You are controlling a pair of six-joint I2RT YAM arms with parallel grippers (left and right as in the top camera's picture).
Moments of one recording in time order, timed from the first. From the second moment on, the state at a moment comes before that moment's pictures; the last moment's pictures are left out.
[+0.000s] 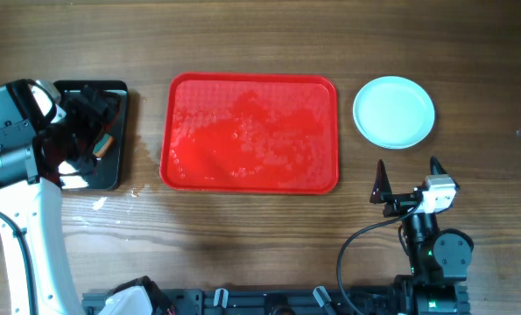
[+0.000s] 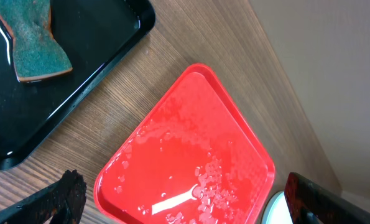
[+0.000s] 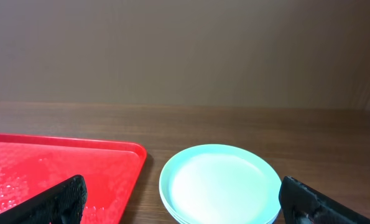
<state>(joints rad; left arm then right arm) 0.36 1.26 1.20 -0.88 0.39 -0.60 -0.03 0.02 0.01 0.00 -0.09 -0.01</state>
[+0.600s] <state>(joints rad) 0.21 0.76 0.68 -0.73 0.26 -0.55 -0.03 0.01 0.01 0.00 -0.09 -0.01</state>
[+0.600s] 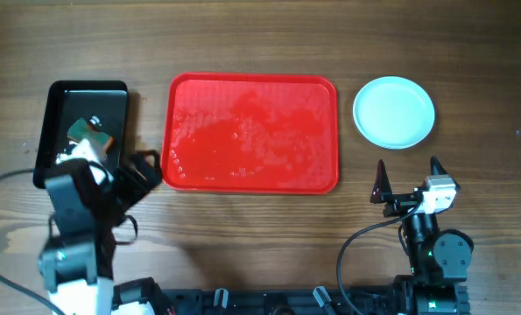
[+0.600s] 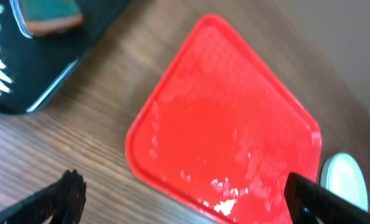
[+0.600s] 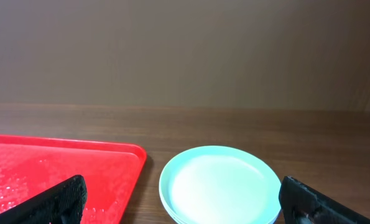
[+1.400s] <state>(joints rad) 0.07 0.01 0.02 0.05 0.27 -0.30 -0.03 0.01 0.01 0.00 -0.09 -0.01</state>
